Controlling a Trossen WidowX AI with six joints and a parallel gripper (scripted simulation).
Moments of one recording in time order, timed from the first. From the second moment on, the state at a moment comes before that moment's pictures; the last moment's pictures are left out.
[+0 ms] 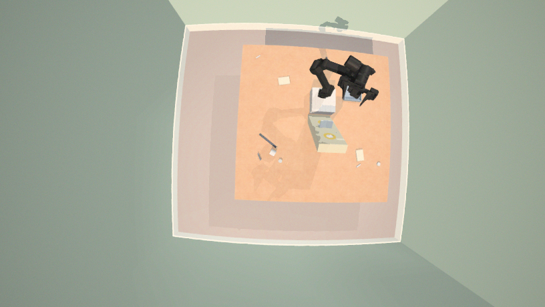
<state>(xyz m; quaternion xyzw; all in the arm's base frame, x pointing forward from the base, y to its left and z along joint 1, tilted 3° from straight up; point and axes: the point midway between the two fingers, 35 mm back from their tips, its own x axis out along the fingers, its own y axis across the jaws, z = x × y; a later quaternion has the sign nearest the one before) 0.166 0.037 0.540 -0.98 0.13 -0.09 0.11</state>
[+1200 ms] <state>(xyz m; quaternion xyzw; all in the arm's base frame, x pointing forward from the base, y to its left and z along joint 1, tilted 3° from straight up) 0.231 0.071 0.518 -0.30 0.21 0.00 -0.93</state>
